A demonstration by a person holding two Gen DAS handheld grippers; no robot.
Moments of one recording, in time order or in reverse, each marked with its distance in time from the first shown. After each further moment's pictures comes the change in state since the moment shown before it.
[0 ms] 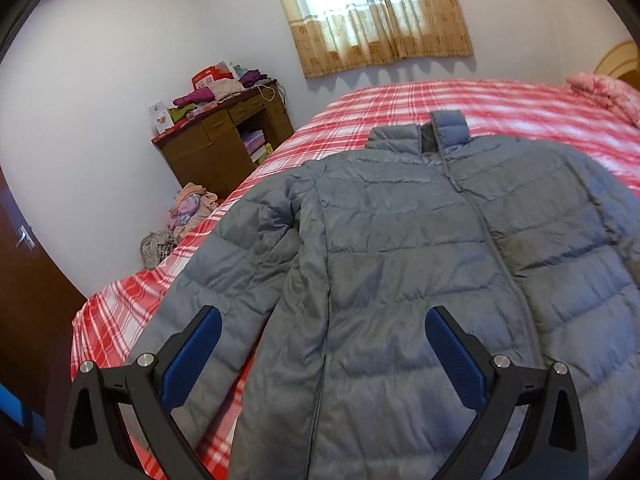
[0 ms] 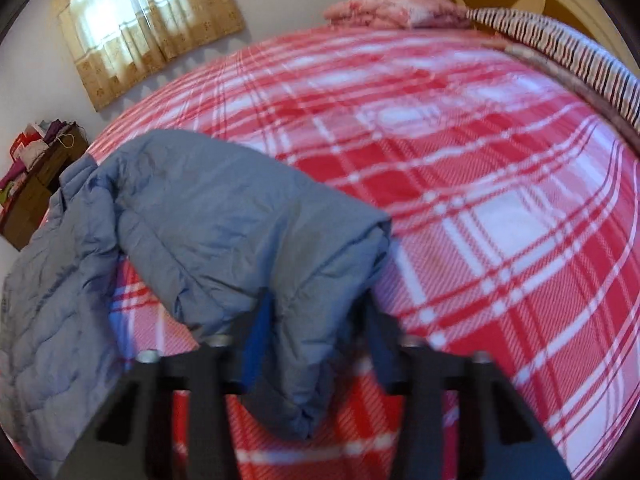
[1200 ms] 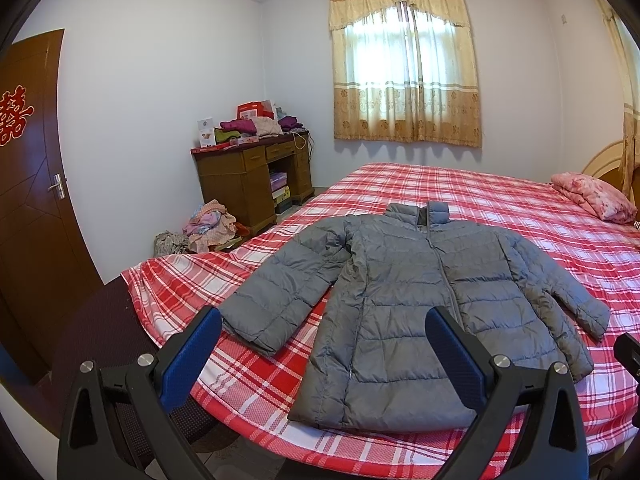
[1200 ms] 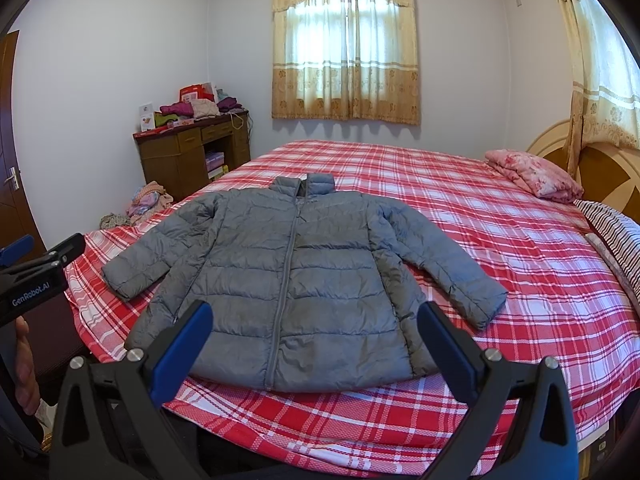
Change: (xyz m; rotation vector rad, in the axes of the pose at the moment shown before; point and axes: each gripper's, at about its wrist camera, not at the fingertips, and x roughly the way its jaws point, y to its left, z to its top) left arm -0.268 0.115 -0.106 -0.254 -0.223 -0.064; right arm -0.279 0.176 -0.142 -0.498 -0.302 0.313
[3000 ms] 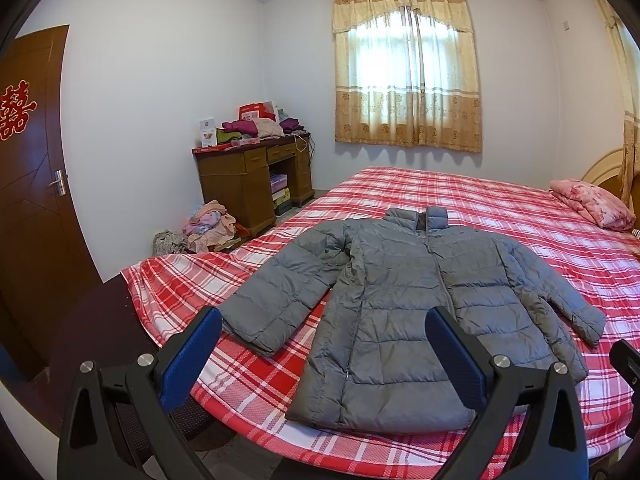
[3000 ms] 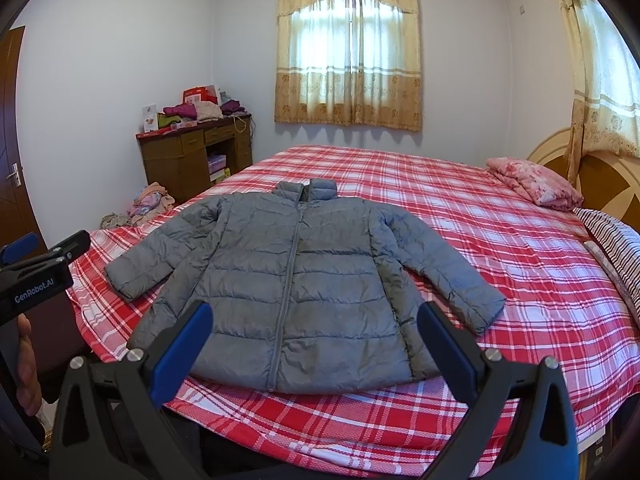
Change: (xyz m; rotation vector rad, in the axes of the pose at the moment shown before) left arm -0.006 0.000 0.005 -0.018 -0.009 -0.001; right arm -0.004 0.007 0.002 -0.020 -0.017 -0.004
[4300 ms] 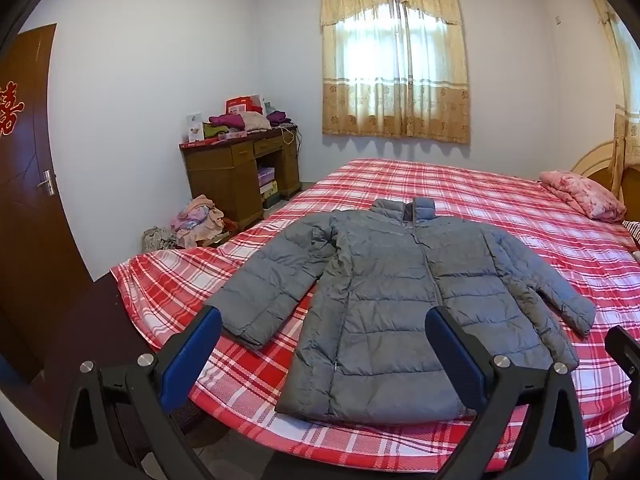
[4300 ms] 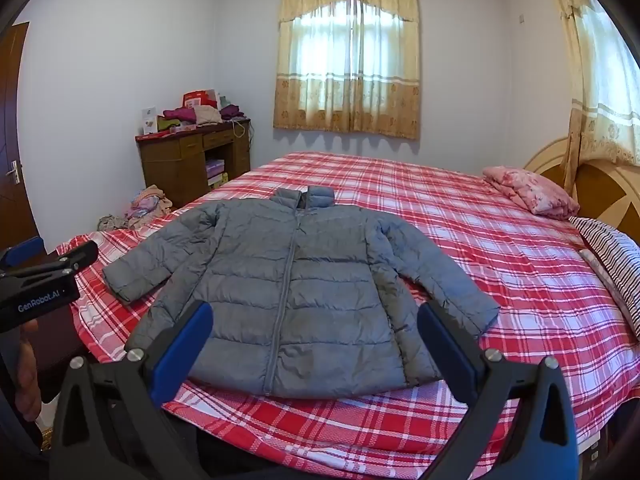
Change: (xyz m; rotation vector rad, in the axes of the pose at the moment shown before) left arm 0.002 -0.004 -0.002 0.001 0.033 -0.034; right arm -0.001 -0.009 0.009 -0.016 -0.018 -0.012
